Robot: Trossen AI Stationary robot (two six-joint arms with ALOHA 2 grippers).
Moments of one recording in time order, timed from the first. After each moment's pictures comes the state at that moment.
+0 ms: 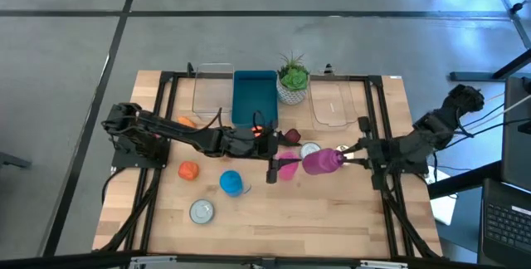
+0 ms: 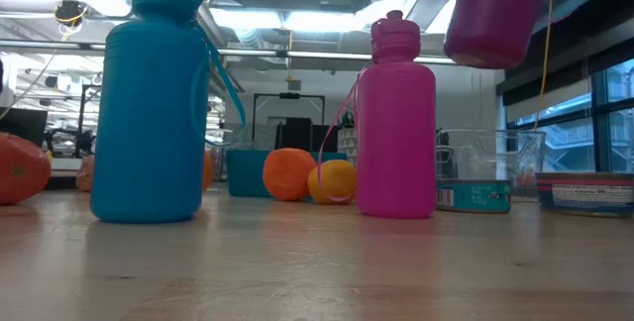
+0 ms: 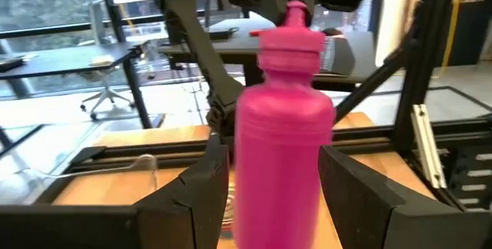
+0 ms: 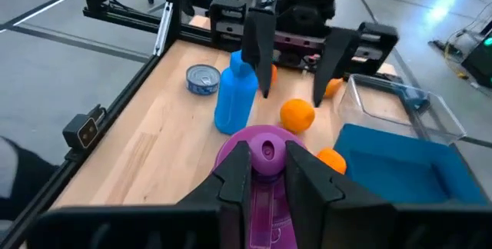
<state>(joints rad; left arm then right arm) -0.13 1.61 1.23 0.36 -0.17 0.04 0.68 0.86 1.06 -0.65 0.51 0.06</state>
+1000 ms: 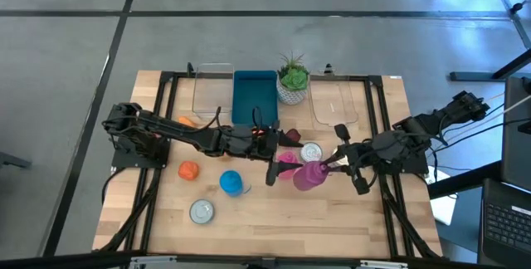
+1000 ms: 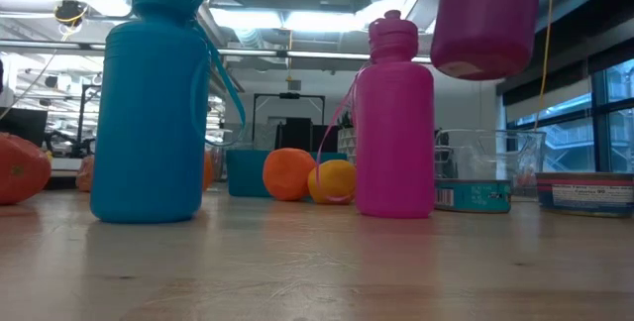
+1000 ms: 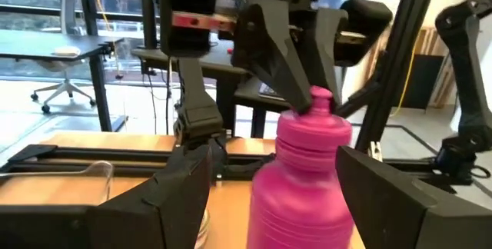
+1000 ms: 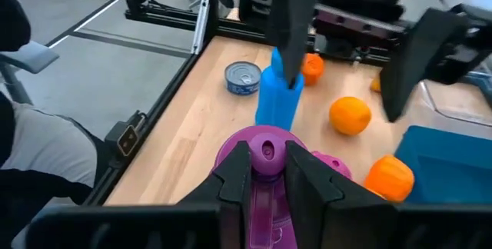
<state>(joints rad) -0.13 1.61 1.23 0.43 -0.08 -0.13 0.51 1.00 1.06 -0.51 0.21 0.07</state>
